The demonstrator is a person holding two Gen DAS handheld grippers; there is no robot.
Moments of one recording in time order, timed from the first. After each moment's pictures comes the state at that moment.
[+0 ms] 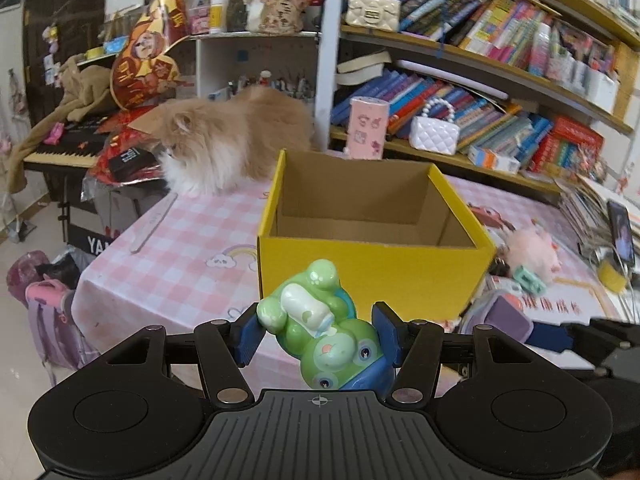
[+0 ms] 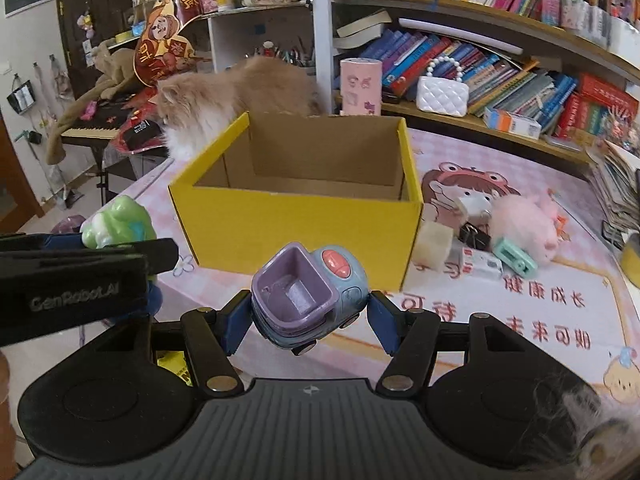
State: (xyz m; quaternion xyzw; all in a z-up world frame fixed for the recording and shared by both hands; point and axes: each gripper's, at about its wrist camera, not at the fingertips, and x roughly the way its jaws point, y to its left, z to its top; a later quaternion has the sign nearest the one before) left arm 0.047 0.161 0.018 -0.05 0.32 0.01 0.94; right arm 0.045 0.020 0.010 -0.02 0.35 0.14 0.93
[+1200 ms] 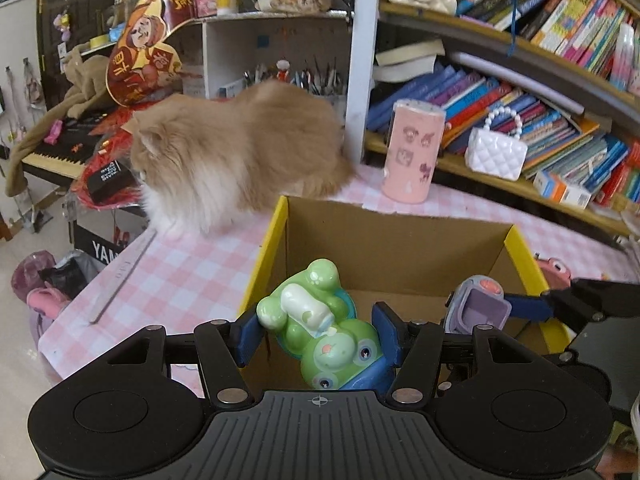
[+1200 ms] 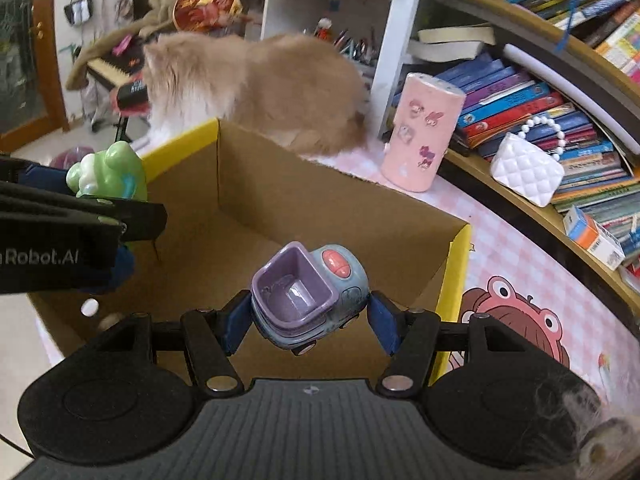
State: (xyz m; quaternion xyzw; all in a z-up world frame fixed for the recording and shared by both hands) left arm 0.225 0.155 -0.001 -0.05 0.35 0.07 0.93; right arm 0.270 0.044 -0.017 -0.17 0.34 0.23 0.89
